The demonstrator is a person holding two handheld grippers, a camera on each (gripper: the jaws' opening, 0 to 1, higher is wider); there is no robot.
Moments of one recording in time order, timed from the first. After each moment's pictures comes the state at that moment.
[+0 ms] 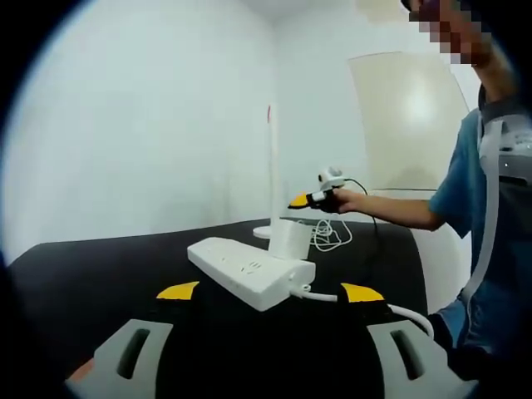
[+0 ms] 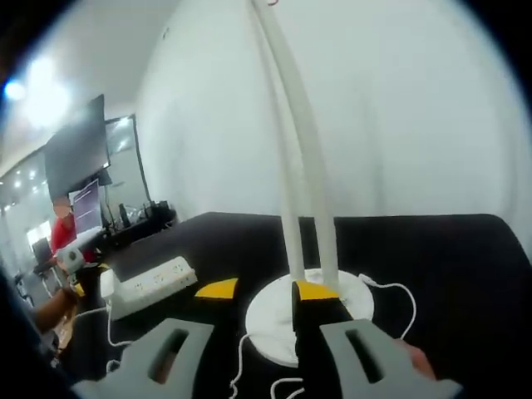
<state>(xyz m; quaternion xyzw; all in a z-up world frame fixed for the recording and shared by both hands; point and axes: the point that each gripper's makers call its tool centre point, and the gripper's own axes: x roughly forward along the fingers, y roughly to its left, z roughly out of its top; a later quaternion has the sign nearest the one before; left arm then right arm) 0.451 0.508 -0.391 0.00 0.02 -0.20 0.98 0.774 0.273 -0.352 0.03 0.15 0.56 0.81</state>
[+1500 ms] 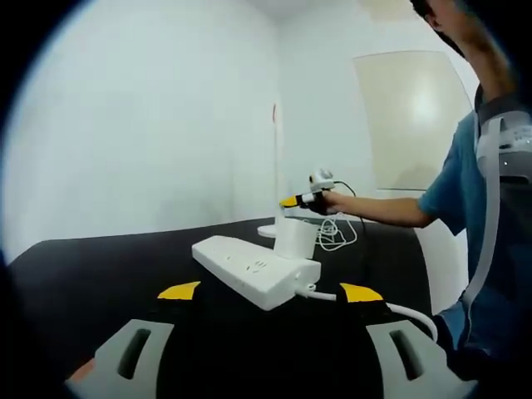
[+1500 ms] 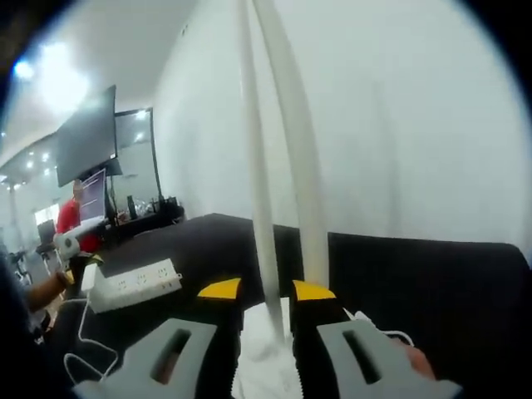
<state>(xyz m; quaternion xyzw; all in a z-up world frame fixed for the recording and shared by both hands) 0.453 0.511 -0.390 -0.01 0.03 -0.19 0.98 0.803 0.304 -0.345 0.01 0.11 0.60 0.79</state>
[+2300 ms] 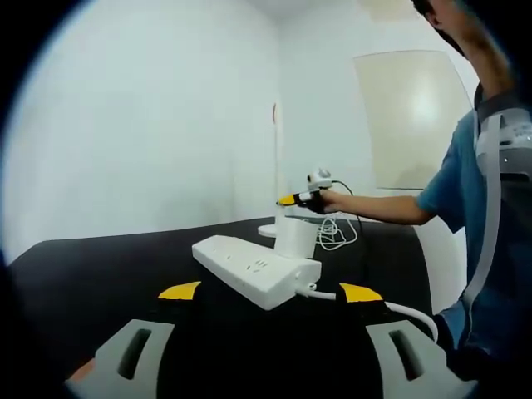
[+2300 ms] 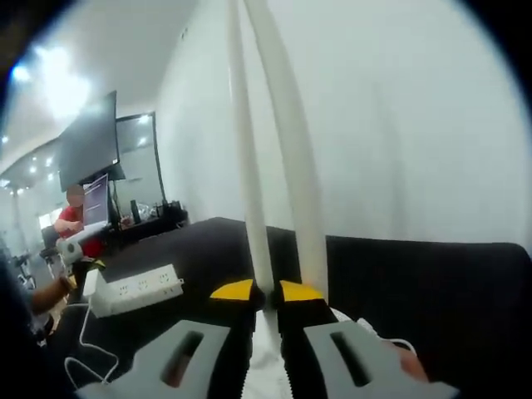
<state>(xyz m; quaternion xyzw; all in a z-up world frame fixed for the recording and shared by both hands) 0.452 0.513 -0.391 0.00 0.03 -0.19 0.98 0.815 0.307 -0.342 0.02 0.11 0.60 0.79</state>
